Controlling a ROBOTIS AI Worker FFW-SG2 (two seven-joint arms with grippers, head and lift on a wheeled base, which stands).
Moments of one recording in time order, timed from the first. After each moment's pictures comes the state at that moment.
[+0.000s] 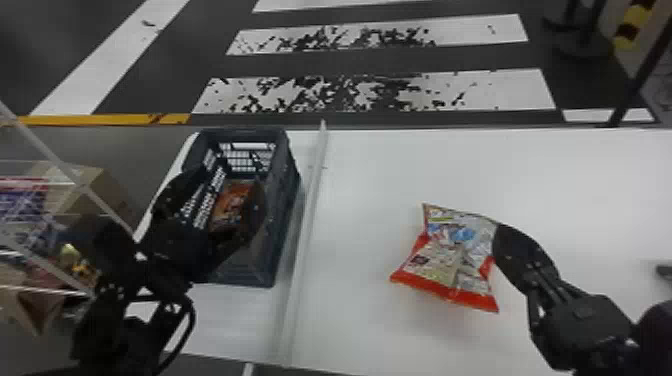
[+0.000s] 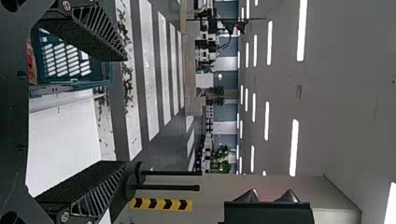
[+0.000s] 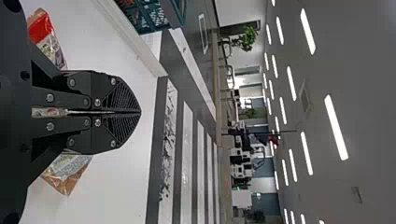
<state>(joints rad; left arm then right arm) 0.56 0.00 0.29 -2.22 0.13 0.09 -0.46 0.64 -0.10 0.10 -2.06 -0.08 -0.01 0.28</state>
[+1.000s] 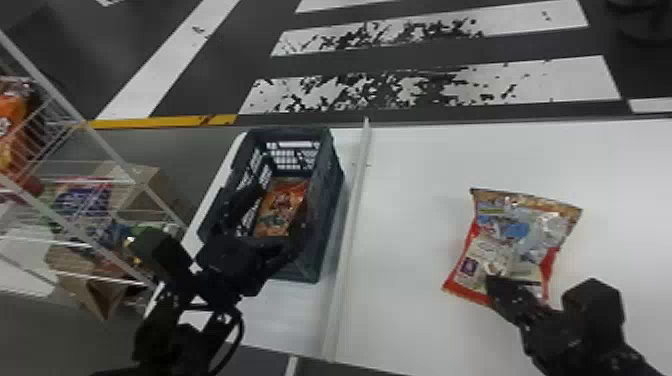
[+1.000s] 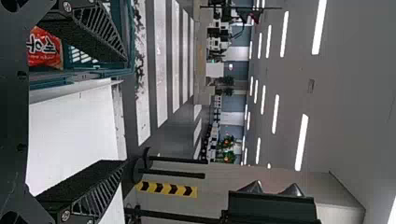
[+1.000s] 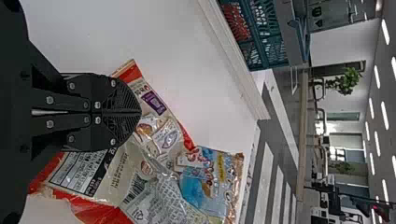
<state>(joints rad) 0.60 0.00 0.31 -2.20 0.18 0.09 -0.53 0.41 -0.13 0.24 -1.77 0.10 0.24 0.35</state>
